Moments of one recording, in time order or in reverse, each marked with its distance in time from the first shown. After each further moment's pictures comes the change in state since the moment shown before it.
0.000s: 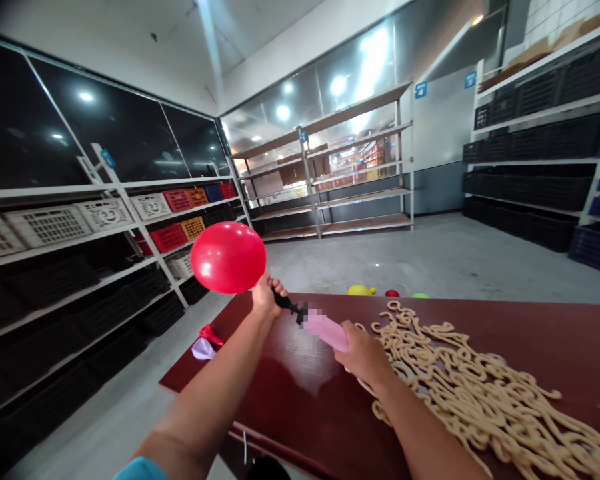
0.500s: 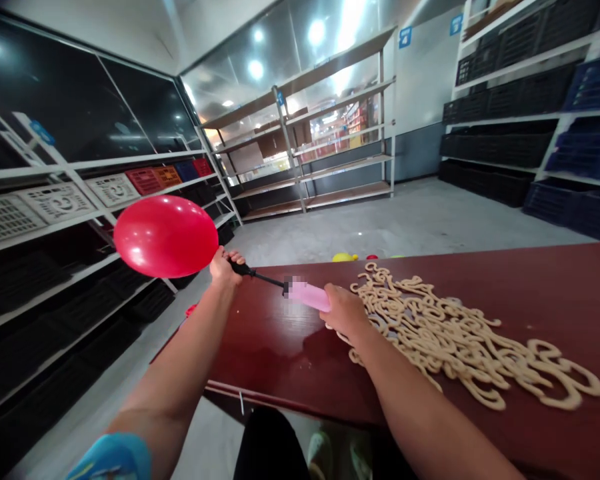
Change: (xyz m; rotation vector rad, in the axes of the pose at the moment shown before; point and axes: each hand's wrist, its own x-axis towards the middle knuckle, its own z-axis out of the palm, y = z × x) left_hand 0.018 0.040 -0.018 -0.073 0.015 0.049; right_hand -0.002 -0.004 -0.010 -0.160 0.003 0.035
